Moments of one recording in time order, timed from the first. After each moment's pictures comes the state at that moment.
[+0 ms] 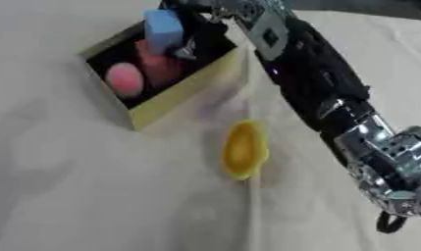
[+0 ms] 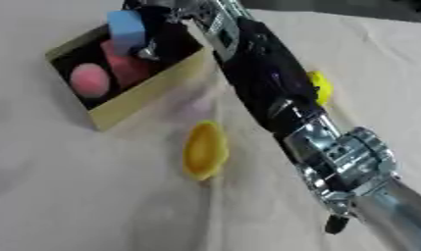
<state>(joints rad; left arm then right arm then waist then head) -0.70 0.40 -0.09 -1.98 0.00 -0.28 0.34 -1.32 -0.34 0.18 -0.85 0.75 -0.39 0.56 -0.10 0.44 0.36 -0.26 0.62</state>
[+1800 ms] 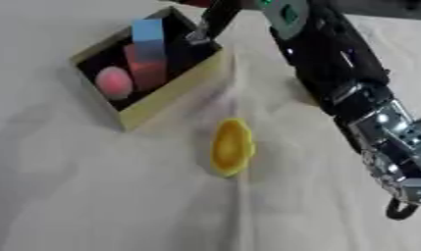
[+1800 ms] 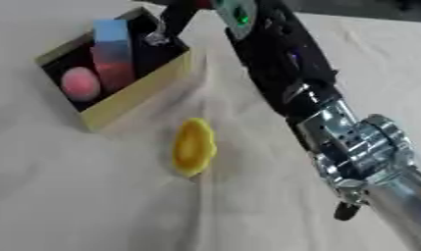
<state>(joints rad) -0.65 0.40 -0.09 -1.98 0.00 -0.27 0.33 -1.33 -0.45 0.20 -0.95 0.67 -0.48 0.60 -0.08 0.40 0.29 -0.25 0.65</state>
